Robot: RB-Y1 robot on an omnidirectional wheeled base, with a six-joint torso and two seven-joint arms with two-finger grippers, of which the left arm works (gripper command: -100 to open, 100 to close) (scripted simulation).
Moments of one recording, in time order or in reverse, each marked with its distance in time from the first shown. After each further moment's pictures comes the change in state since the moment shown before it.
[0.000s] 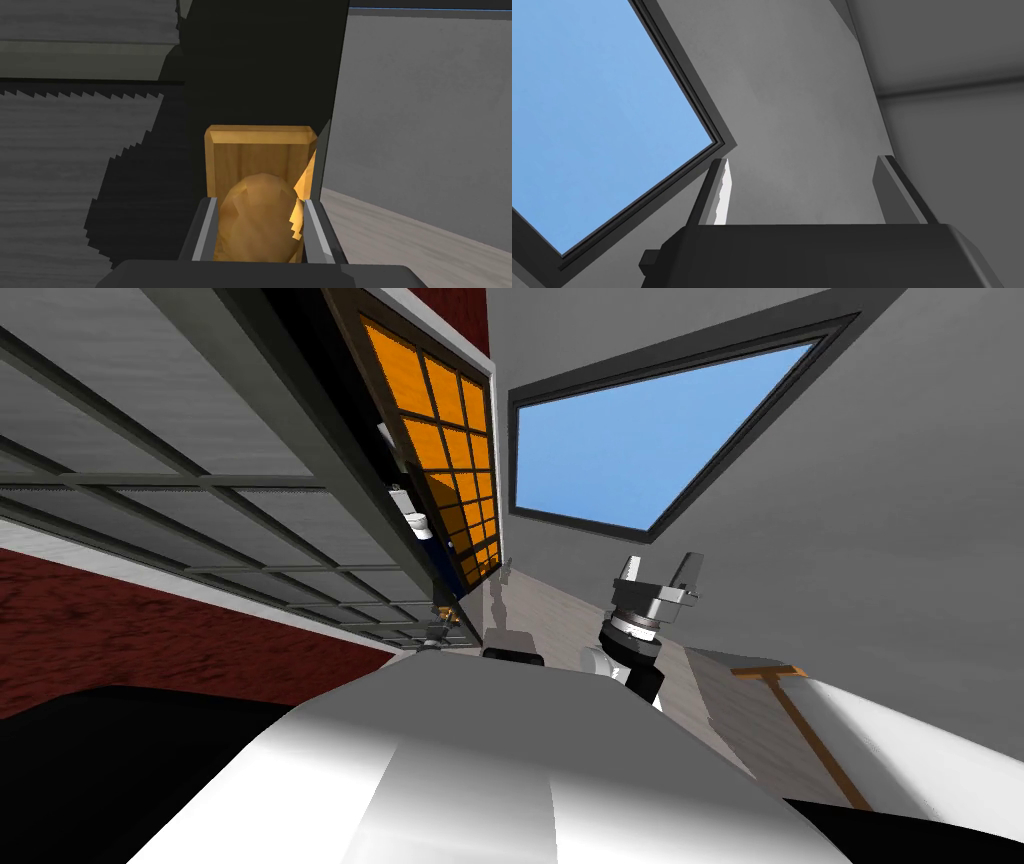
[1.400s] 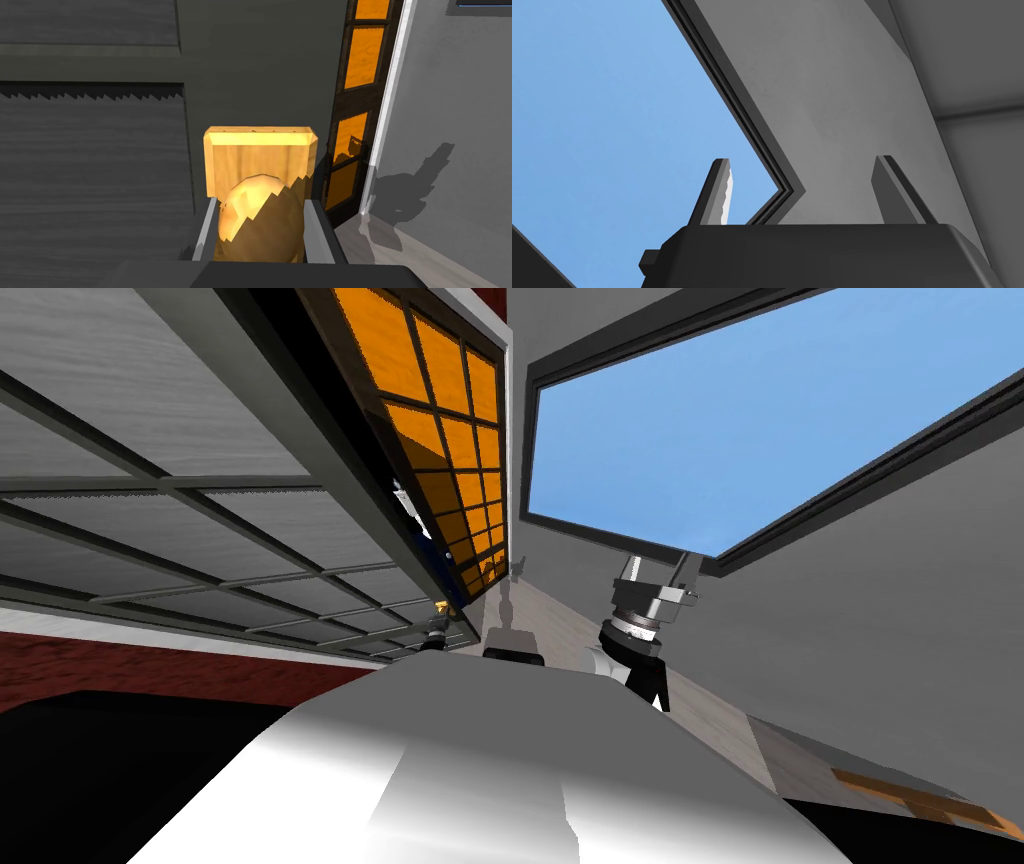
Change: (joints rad) arm -0.077 -0.105 0.151 0.028 0.079 0.095 -0.135
